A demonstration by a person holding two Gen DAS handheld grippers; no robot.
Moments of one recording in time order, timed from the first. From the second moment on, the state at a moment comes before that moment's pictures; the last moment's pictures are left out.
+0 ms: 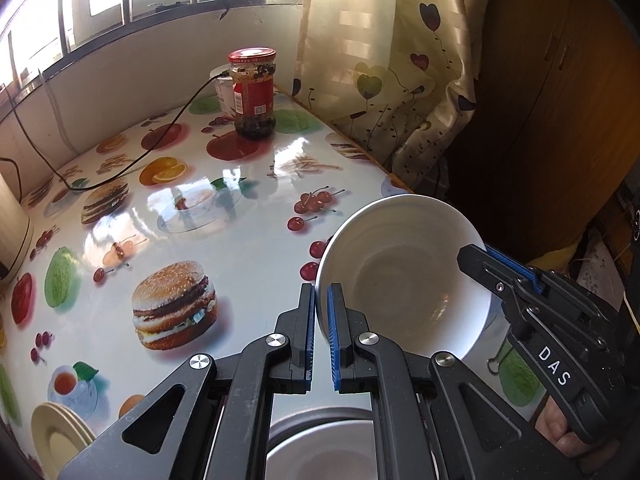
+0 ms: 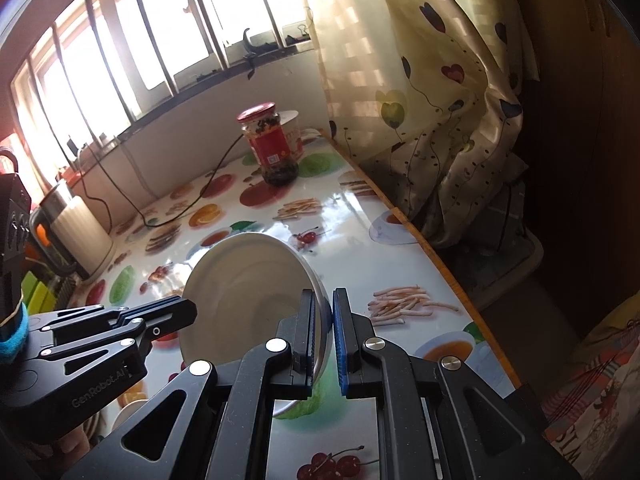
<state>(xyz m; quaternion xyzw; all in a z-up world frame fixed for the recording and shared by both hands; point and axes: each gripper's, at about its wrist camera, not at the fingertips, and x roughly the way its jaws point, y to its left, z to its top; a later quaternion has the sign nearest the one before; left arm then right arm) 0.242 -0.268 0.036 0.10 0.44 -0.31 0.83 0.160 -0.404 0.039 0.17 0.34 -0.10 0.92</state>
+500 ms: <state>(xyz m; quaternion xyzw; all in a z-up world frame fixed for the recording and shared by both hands) 0.217 -0.247 0.053 0.08 0.43 -0.31 0.84 0.132 -0.387 0.061 0.16 0.32 -0.09 0.93</state>
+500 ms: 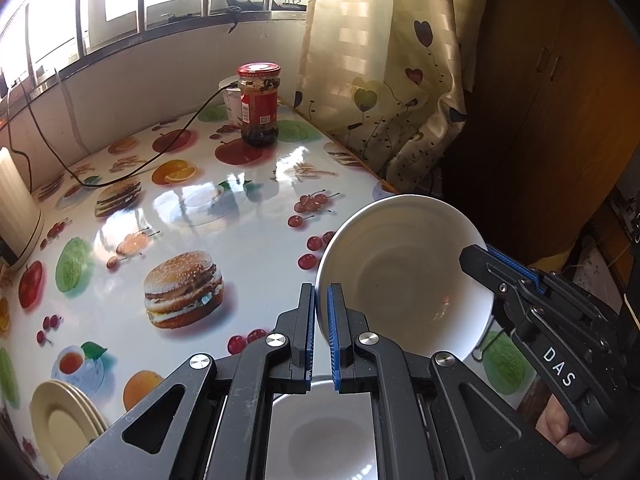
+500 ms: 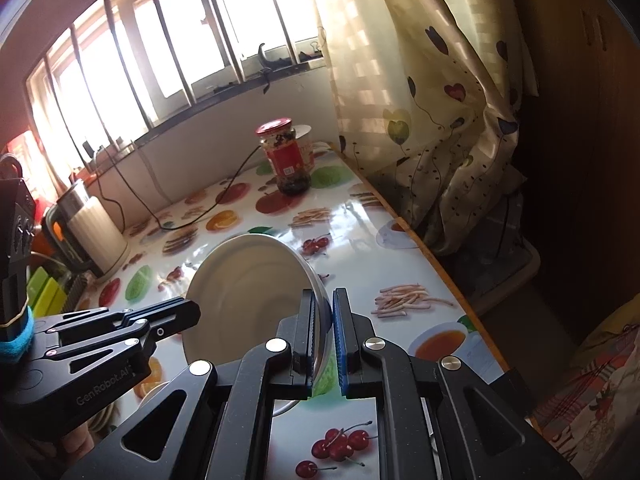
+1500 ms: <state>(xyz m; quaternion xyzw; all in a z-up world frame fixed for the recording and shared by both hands) 0.173 -0.195 0.069 0.05 0.41 -0.30 0.86 0.087 -0.341 0.079 0.14 0.30 -0.07 0.94</state>
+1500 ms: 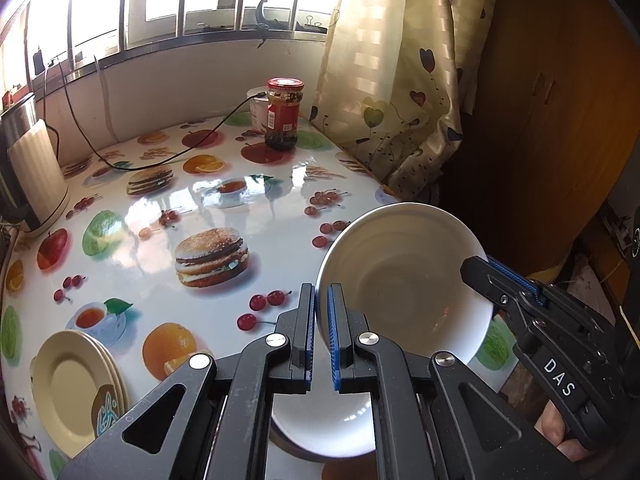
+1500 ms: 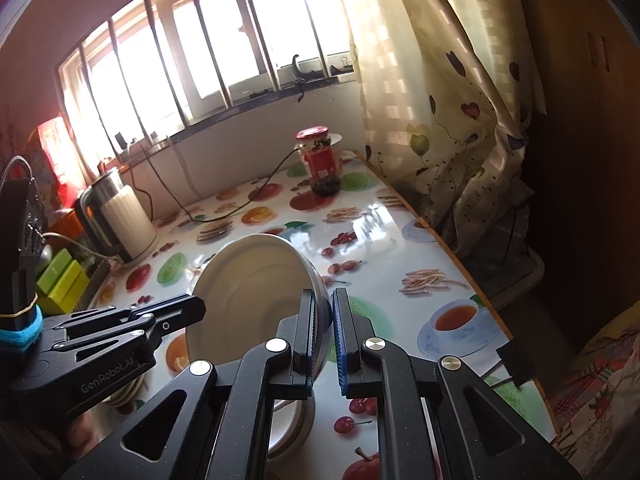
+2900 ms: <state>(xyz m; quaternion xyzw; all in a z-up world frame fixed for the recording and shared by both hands) 0.161 -0.148 0.036 0.01 0.45 -0.27 0.85 0.078 -0.305 0.043 0.15 0.35 -0.03 0.92</state>
